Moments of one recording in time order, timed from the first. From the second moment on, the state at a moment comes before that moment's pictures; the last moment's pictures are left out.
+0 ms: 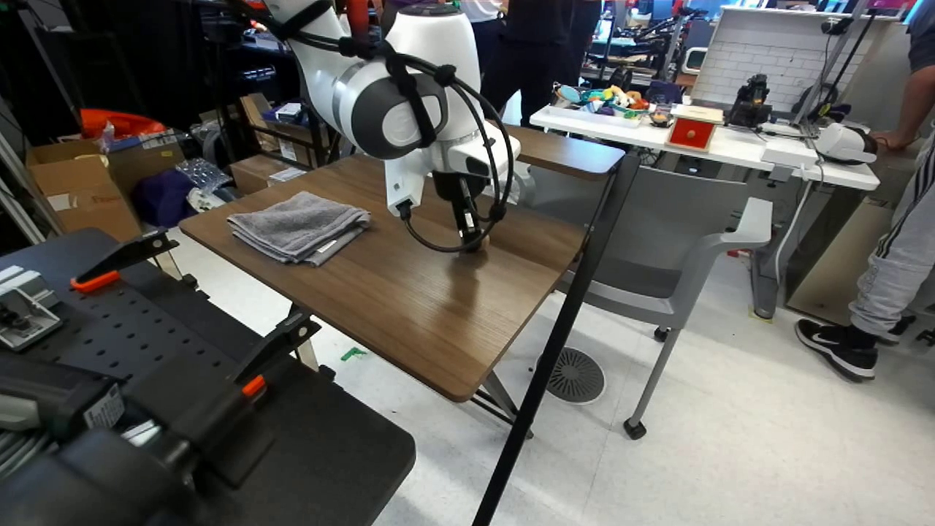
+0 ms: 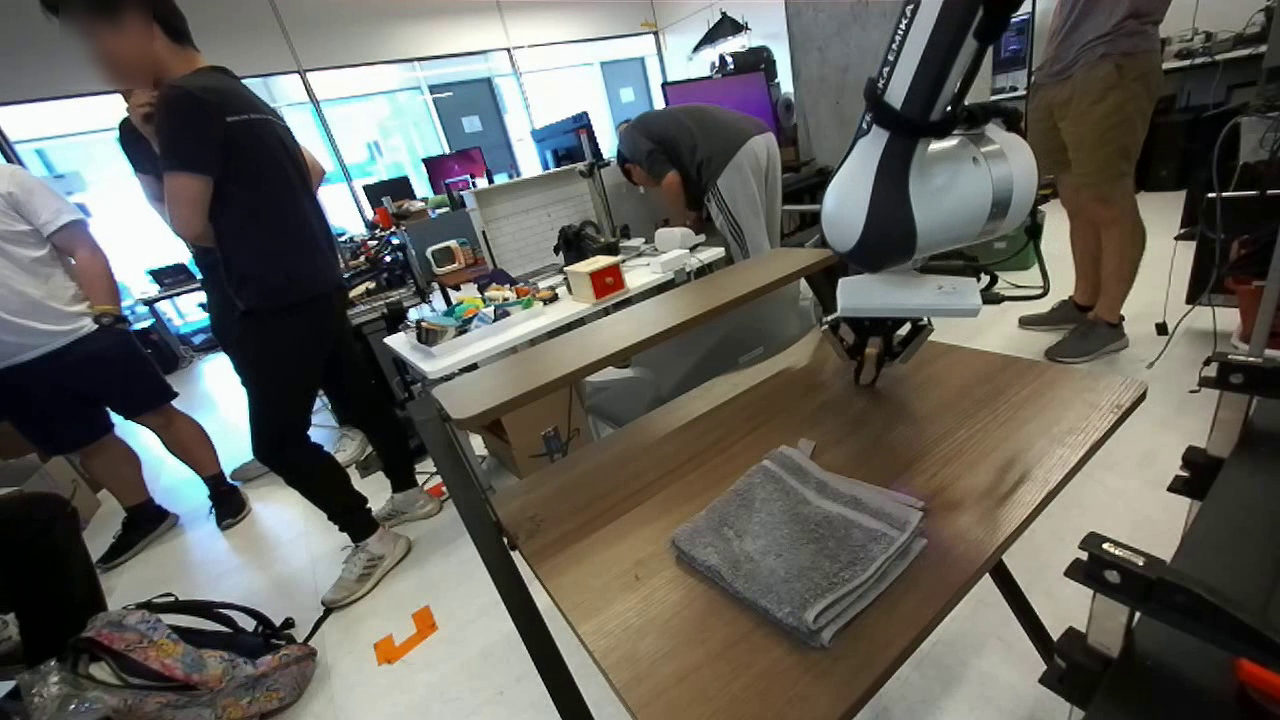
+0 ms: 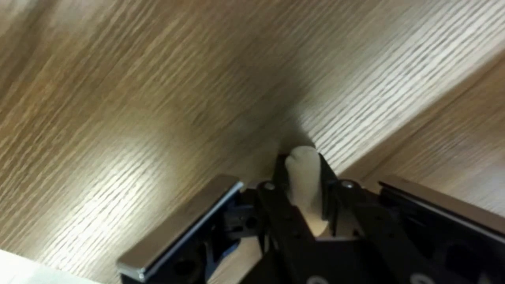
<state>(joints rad) -0.03 0.95 -0.11 -1.74 0.27 2.94 0.45</state>
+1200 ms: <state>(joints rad) -0.17 1.01 0.43 -1.63 0.32 3.00 0.14</state>
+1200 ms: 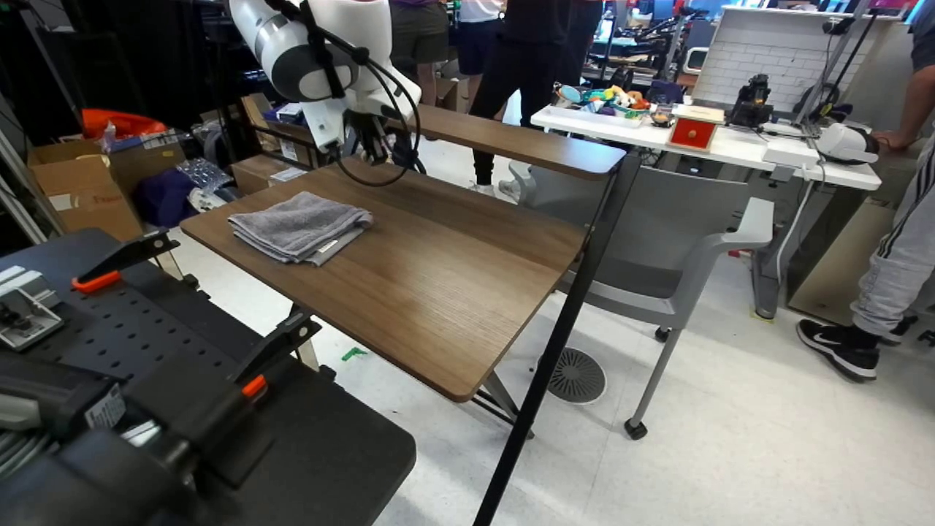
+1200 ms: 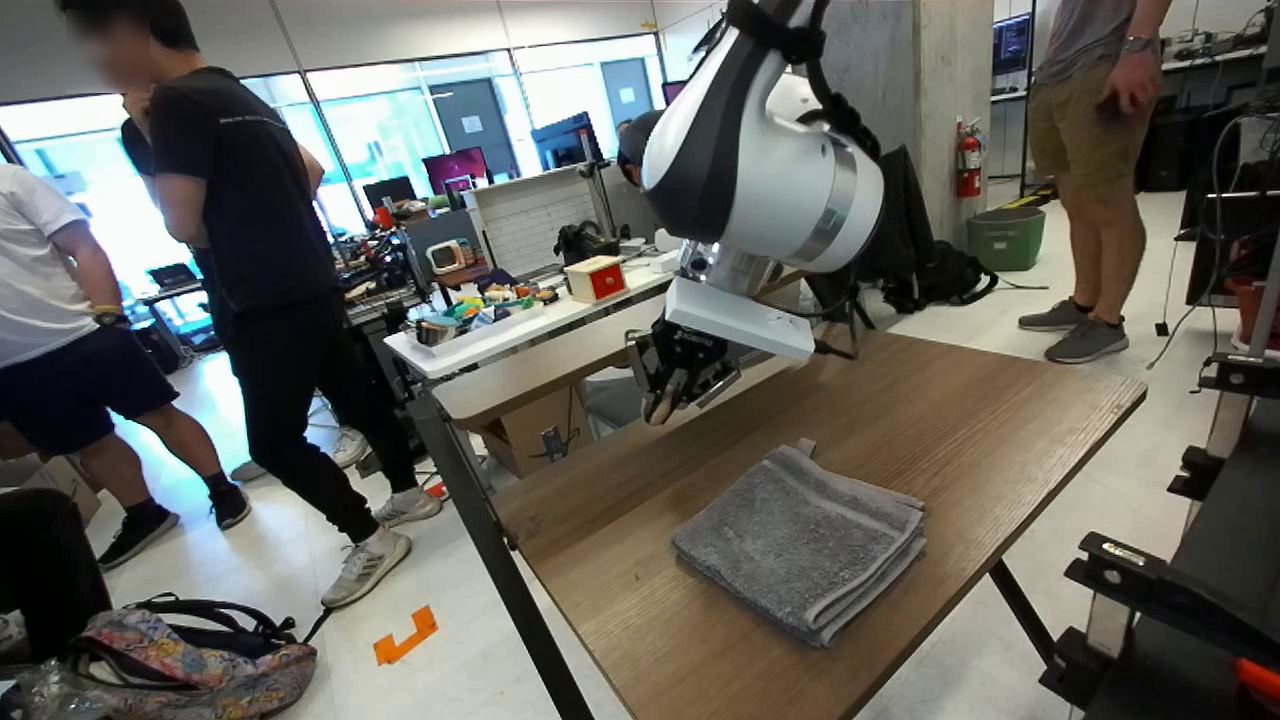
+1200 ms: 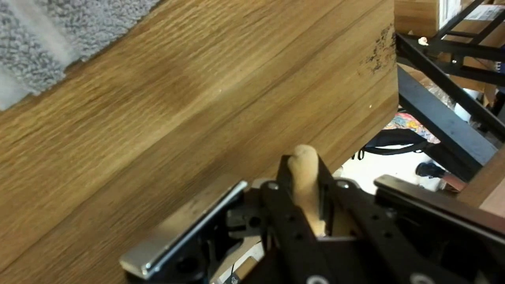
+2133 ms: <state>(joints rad) -0.17 0.97 0.43 -1.69 0.34 2.84 0.11</state>
